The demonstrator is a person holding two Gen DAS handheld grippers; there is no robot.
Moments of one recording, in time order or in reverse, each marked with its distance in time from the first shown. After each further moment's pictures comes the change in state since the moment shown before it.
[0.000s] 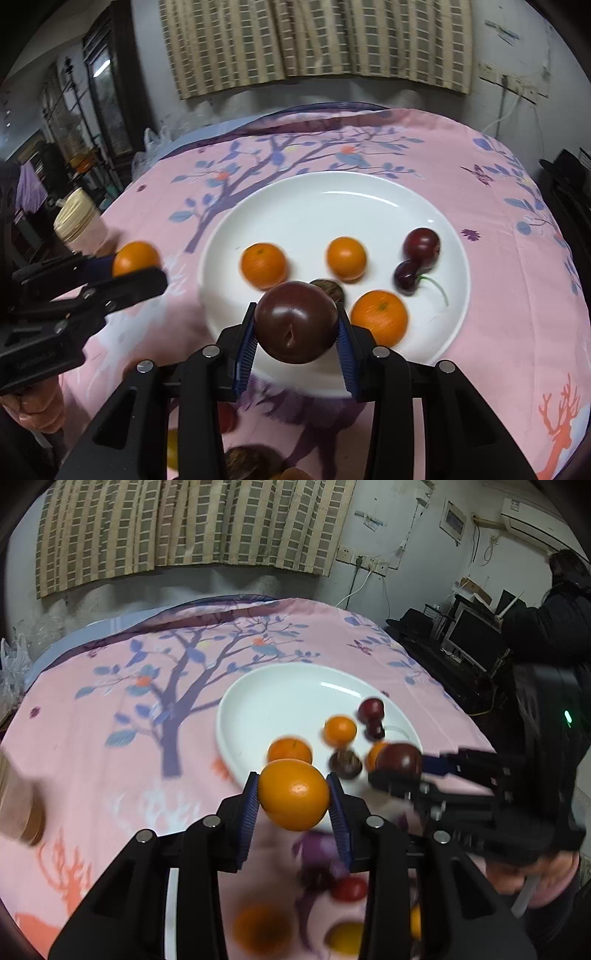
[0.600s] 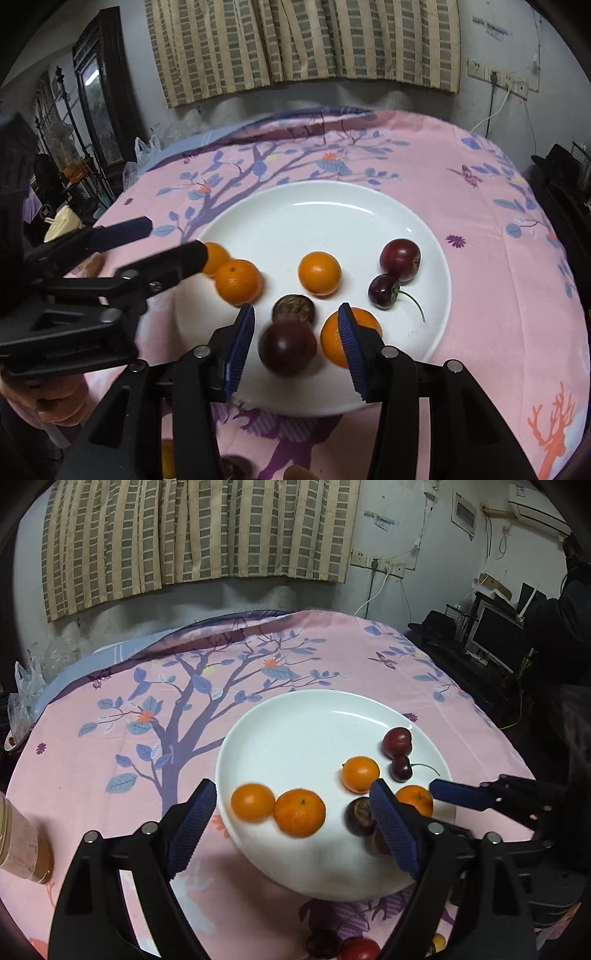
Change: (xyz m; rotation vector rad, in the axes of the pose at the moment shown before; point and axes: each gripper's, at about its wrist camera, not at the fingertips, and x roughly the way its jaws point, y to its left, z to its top) left arm 0.021 -0.013 0.024 0.035 -0.037 0.121; right arm -0.017 -0.005 -0.001 -0.001 -0.043 0.011
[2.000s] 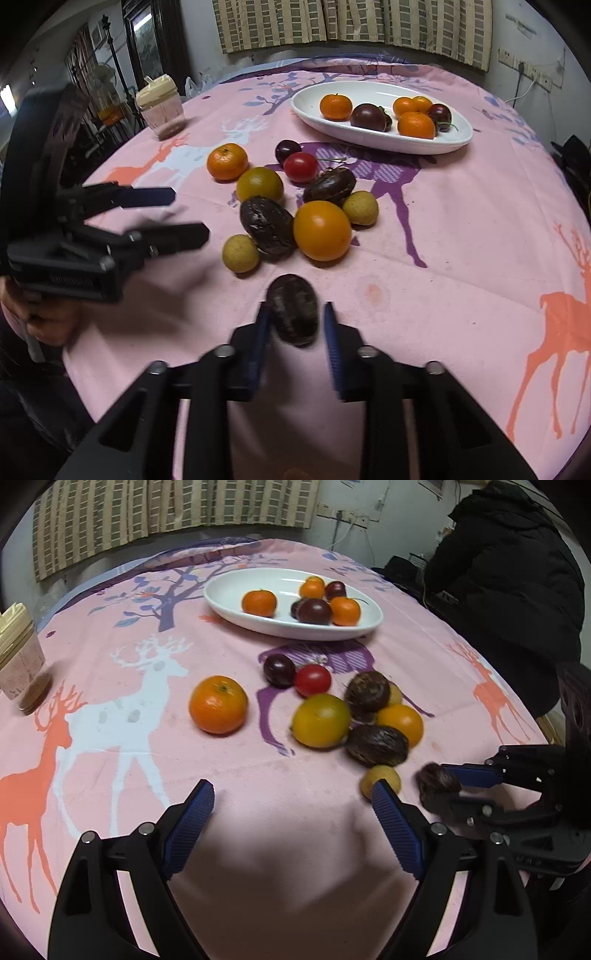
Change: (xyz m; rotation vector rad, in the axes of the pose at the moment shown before) left arm -0.091 -0.015 -0.185 0.049 0.167 -0.114; right arm -0.070 0.062 -0.184 -0.110 0.156 0.069
